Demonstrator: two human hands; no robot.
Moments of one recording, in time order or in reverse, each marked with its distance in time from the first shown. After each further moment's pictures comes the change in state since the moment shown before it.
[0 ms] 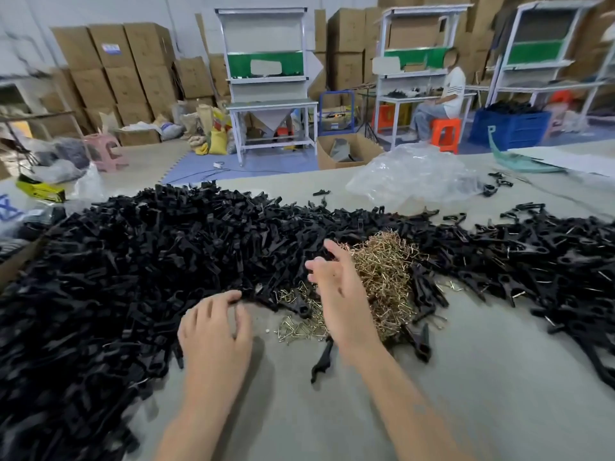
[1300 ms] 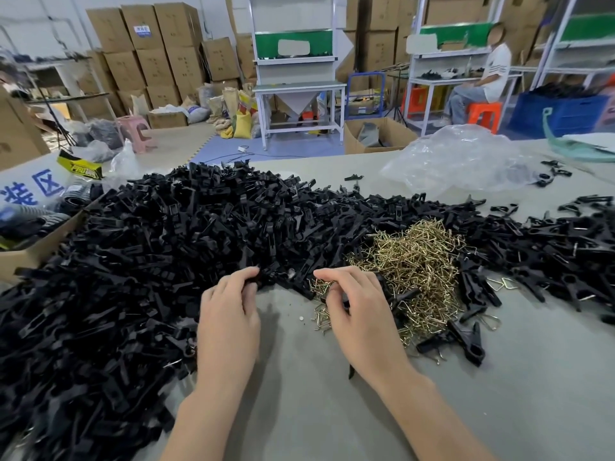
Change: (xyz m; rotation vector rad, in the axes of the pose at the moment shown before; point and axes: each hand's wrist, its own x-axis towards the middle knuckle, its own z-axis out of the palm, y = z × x) left_hand 0.015 -0.024 -0.016 -0.058 -0.037 -0.034; right_hand -0.015 0.025 0.029 -0.533 -0.015 -0.351
